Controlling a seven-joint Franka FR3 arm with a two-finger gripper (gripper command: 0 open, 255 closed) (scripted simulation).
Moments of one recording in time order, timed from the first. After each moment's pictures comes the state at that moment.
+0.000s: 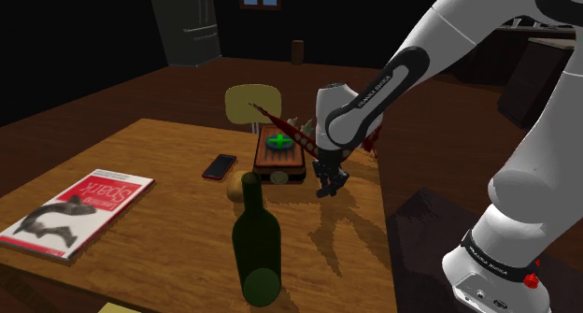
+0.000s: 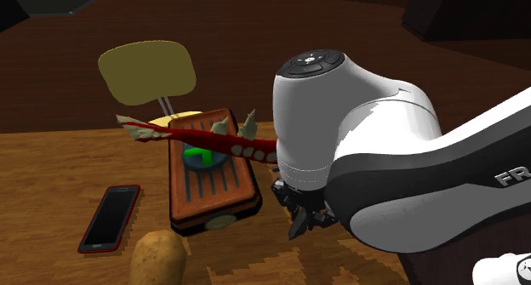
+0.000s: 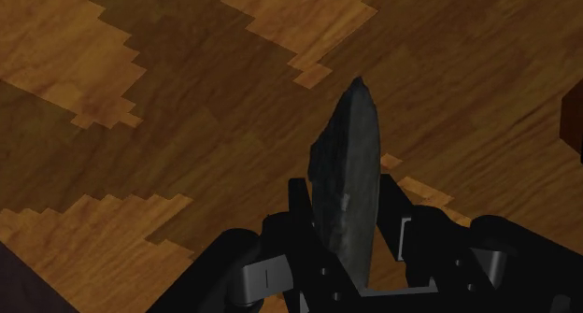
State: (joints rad) arm -0.29 0.12 0.55 -2.50 0.01 2.47 1.82
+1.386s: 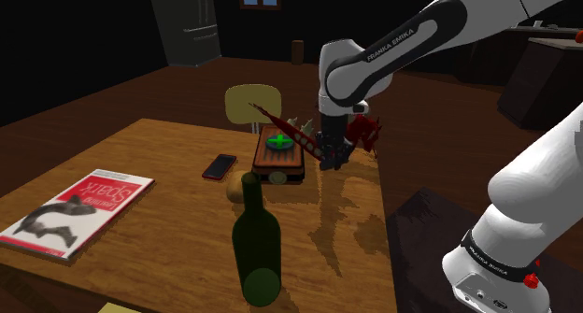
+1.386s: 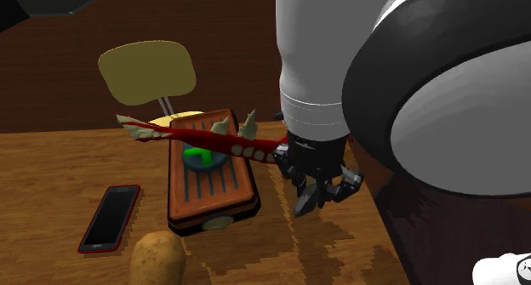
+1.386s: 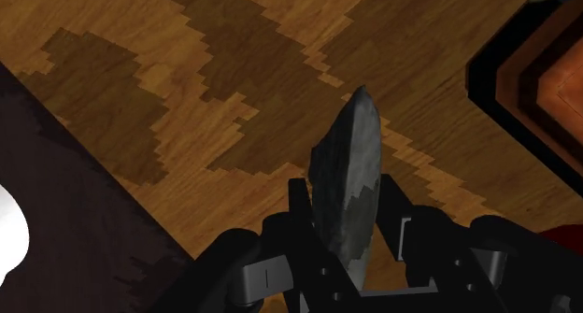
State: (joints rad) arm -0.29 -0.15 0.55 -2.43 0.17 2.16 1.70
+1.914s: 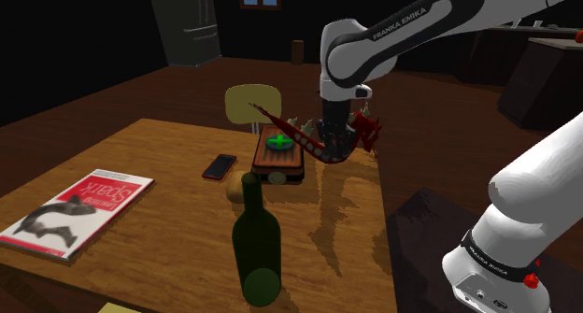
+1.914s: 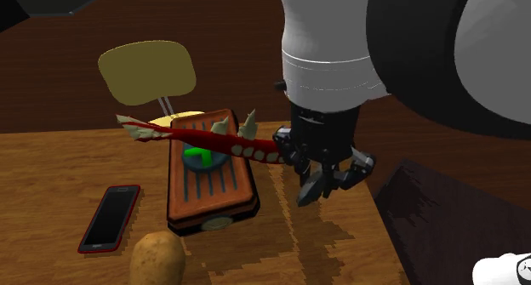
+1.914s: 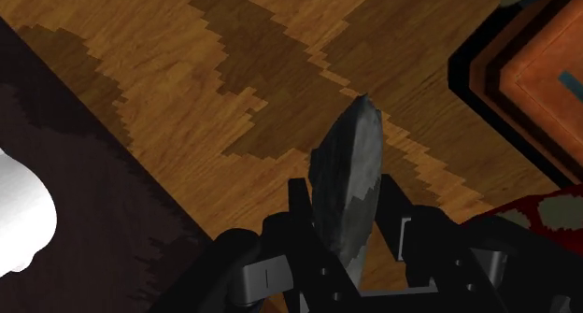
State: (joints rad) arm -0.29 -0.22 0.53 -2.38 0.20 2.04 1.69
